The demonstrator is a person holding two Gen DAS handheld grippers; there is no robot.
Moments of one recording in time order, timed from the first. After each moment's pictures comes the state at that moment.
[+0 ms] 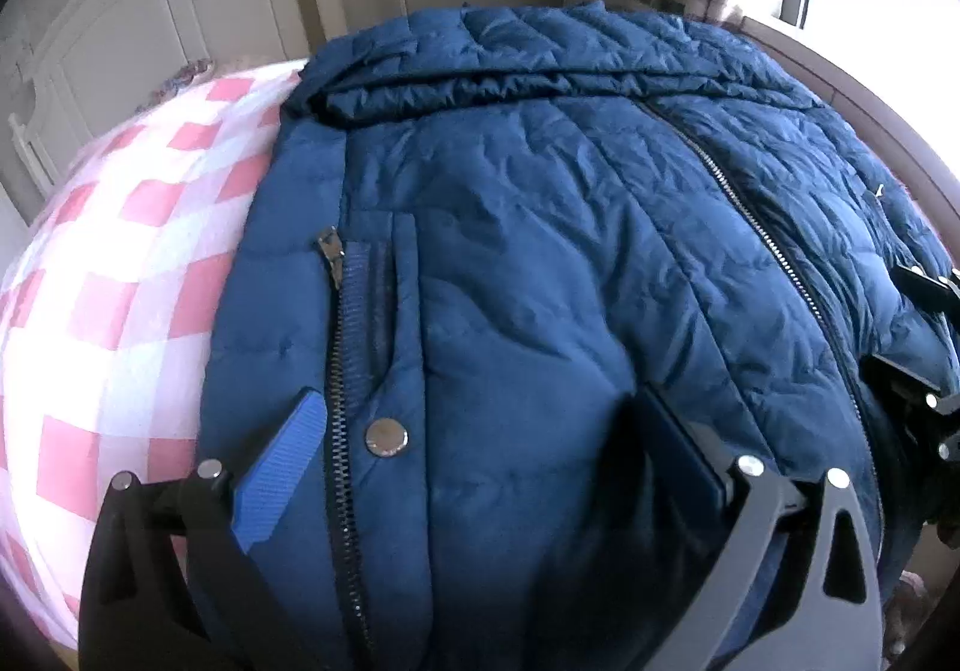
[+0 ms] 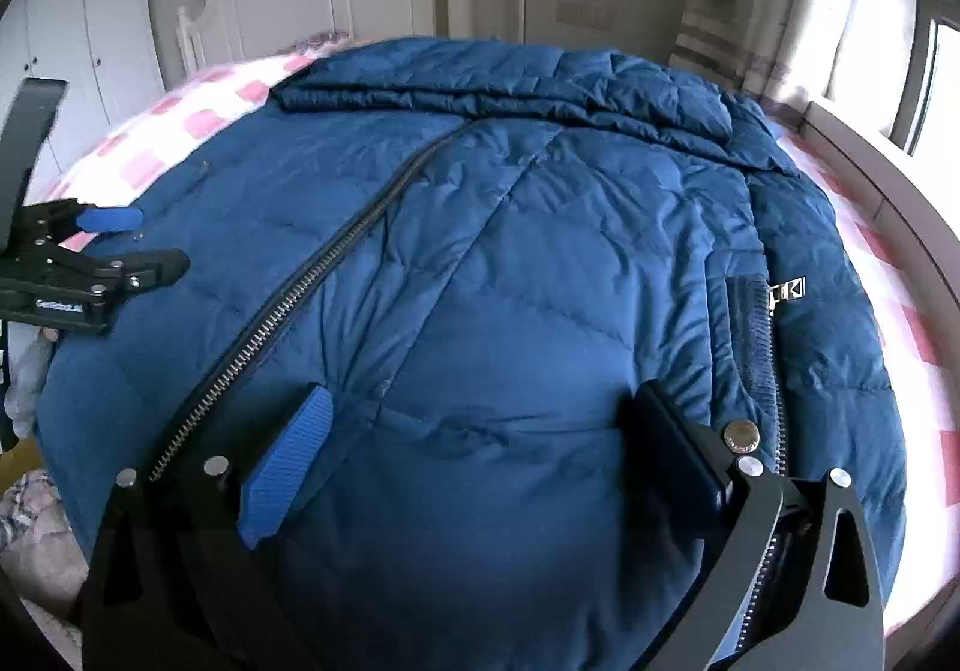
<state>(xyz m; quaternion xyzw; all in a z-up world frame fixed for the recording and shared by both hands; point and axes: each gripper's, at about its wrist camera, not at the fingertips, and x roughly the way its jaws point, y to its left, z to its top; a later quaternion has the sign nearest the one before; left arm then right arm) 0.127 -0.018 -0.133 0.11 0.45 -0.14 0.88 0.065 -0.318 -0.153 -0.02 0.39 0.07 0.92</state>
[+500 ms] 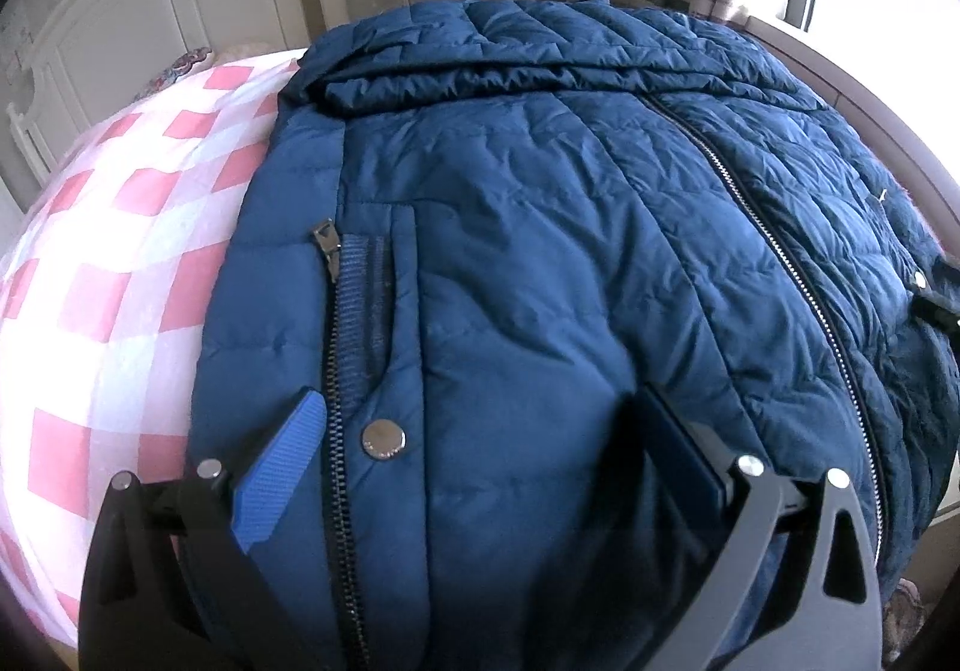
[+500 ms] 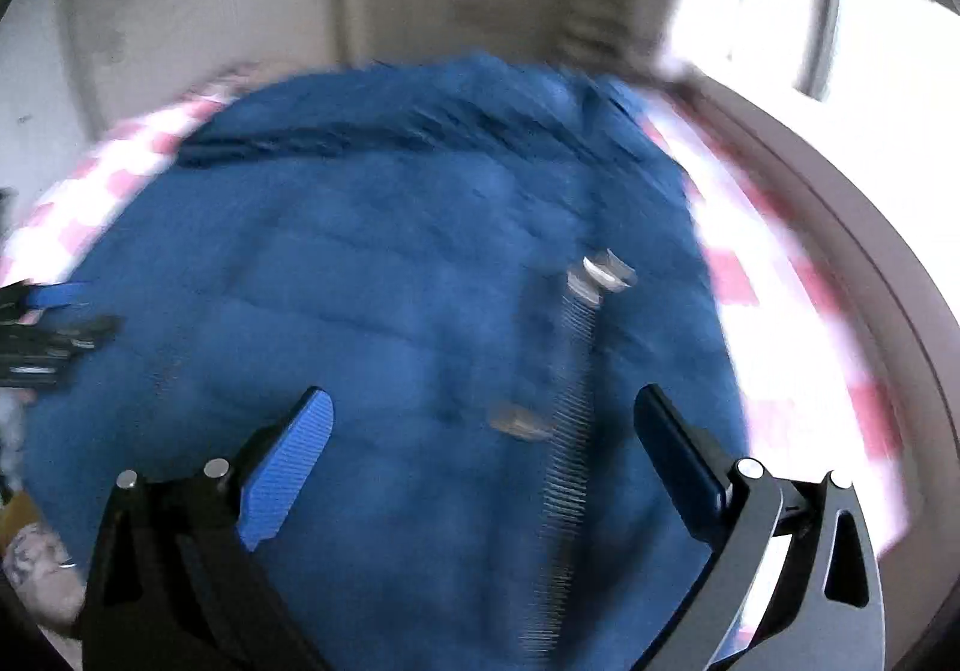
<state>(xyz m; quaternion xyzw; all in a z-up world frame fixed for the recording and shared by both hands) 0.132 -0.018 -0.136 0.11 0.45 -0.14 0.88 0.059 -0.399 -0.151 0.03 0.42 -0.03 0.90</state>
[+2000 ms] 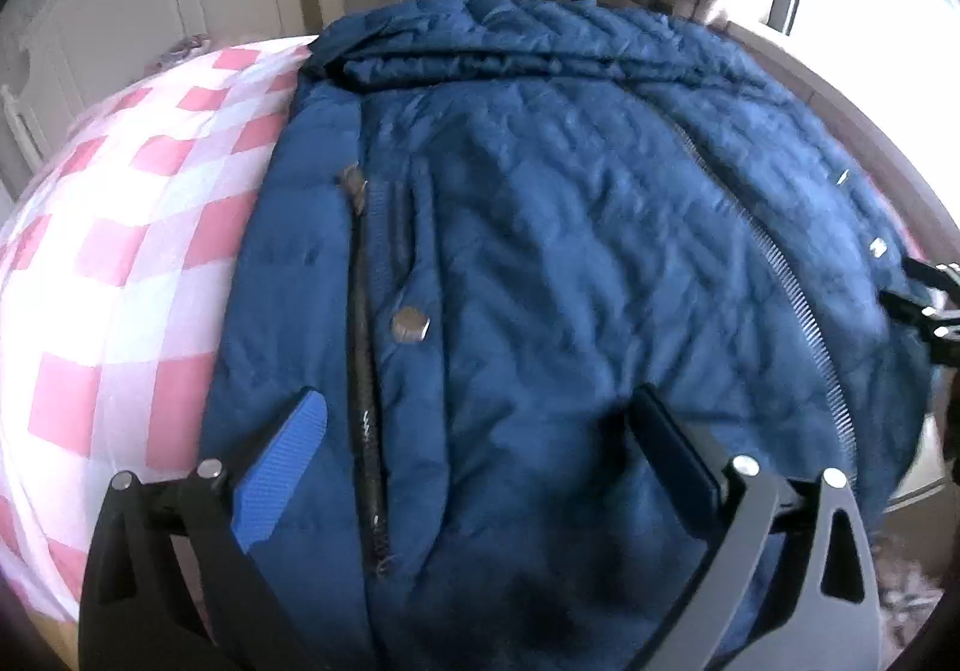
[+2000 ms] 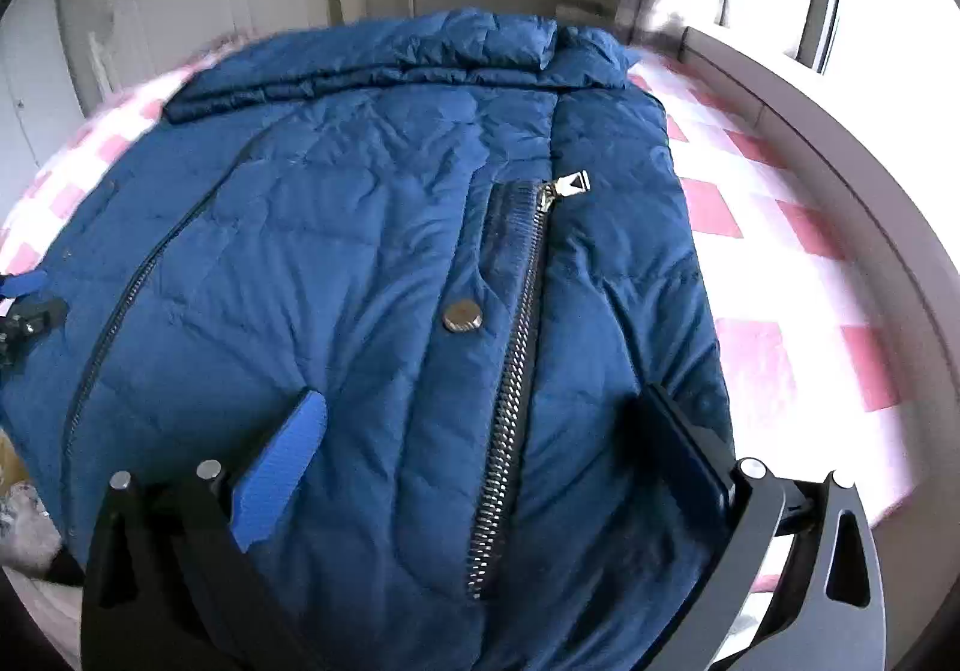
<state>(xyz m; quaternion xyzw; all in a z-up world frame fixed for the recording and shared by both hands) 0.101 0.005 -0.119 0.08 0.45 -0.17 0.87 0.039 -0.396 -0.130 -0.01 0.44 -0.02 0.90</state>
